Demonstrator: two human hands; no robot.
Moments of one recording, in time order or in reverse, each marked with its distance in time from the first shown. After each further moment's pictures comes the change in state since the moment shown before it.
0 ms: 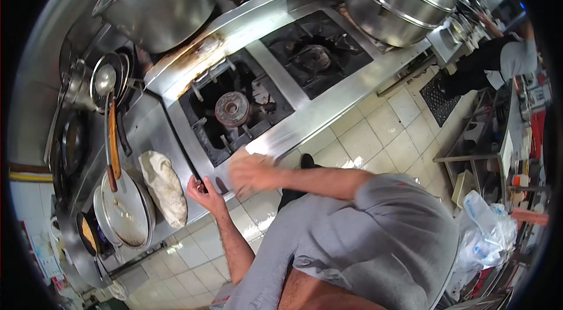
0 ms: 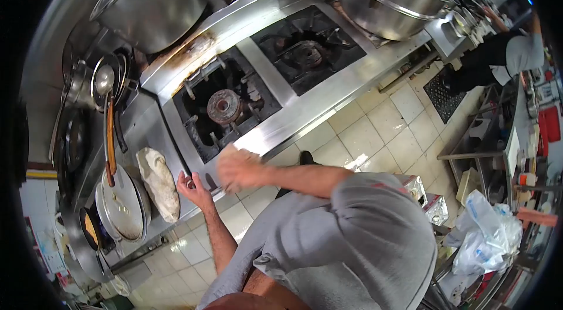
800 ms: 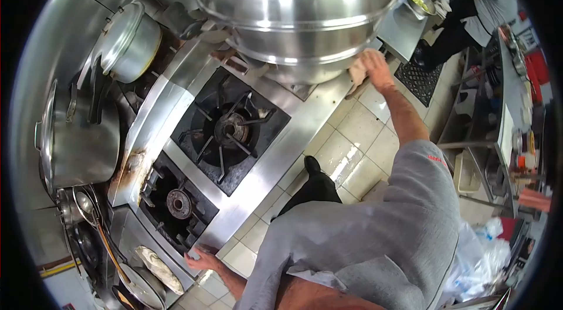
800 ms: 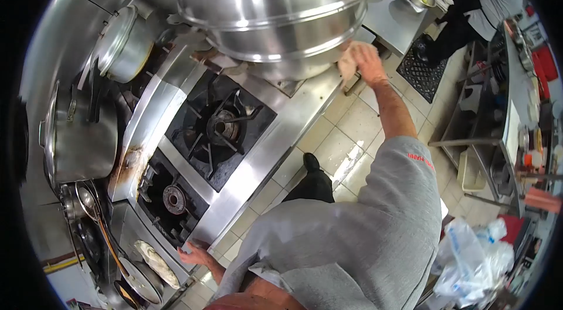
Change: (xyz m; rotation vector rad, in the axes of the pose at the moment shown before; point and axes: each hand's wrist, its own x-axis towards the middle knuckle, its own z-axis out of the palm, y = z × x) left_hand -0.064 0.051 0.144 0.703 0.259 0.100; right_hand -0.425 0.327 -0.598 -1.265 0.129 0.870
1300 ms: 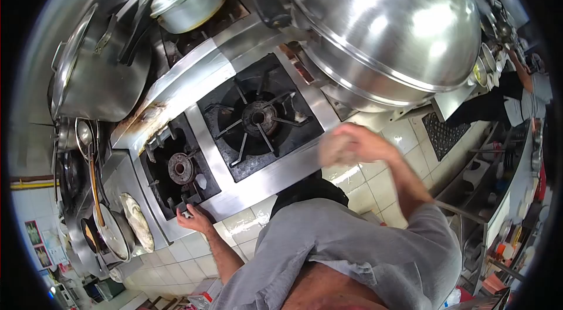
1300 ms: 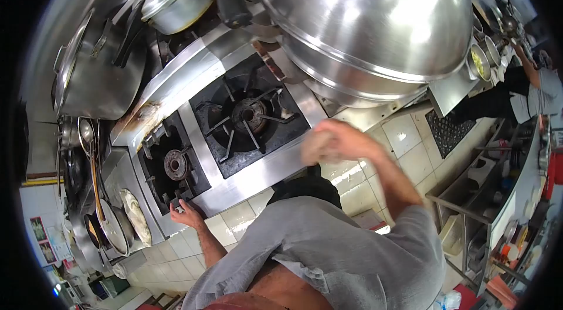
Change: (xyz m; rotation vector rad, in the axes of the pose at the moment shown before) left_hand -0.011 0.067 0.031 -0.092 0.032 -0.194; right_hand 0.054 -0.190 -0.180 1.344 -0.854 -0.269
